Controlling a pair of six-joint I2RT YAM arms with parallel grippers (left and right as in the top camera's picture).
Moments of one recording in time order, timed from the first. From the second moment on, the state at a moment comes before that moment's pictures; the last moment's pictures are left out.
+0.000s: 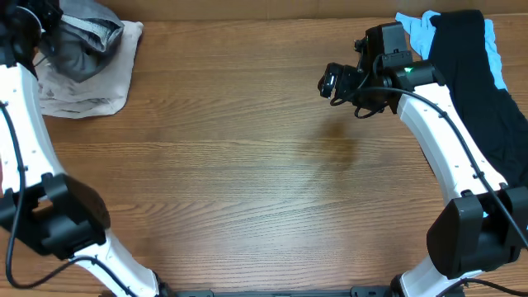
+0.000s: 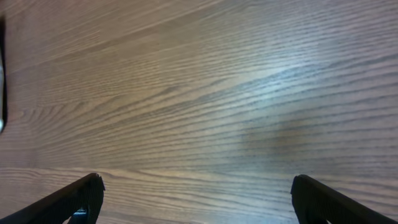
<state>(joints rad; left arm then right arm) 0.41 2.02 2.08 -0.54 0.36 -0.50 0.18 1.80 1.57 -0.84 -0.23 0.41</state>
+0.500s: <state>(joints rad) 0.43 2.13 2.08 -0.40 0.33 -0.57 0.18 1.80 1.57 -0.85 -0.22 0.41</state>
